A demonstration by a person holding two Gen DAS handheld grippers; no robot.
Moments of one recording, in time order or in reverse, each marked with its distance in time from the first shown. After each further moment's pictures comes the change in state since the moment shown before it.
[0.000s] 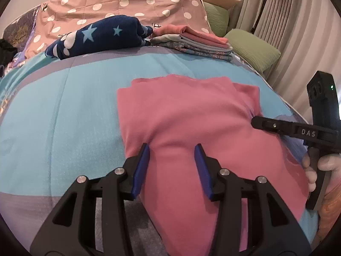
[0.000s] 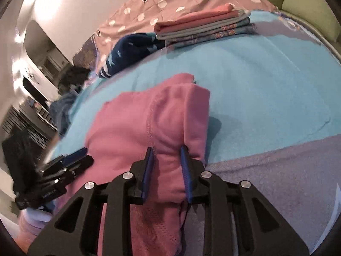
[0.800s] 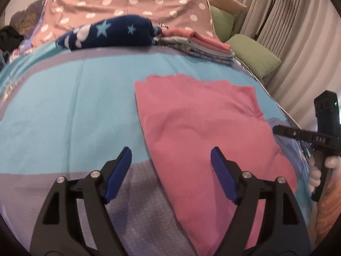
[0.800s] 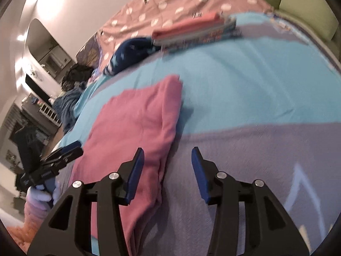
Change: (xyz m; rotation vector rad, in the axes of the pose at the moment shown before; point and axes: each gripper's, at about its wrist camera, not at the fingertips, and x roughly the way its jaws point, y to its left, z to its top) left arm -0.026 0.022 -0.011 -0.094 0.018 -0.037; right arm -0.046 -0.024 -0.015 0.012 0.070 0.046
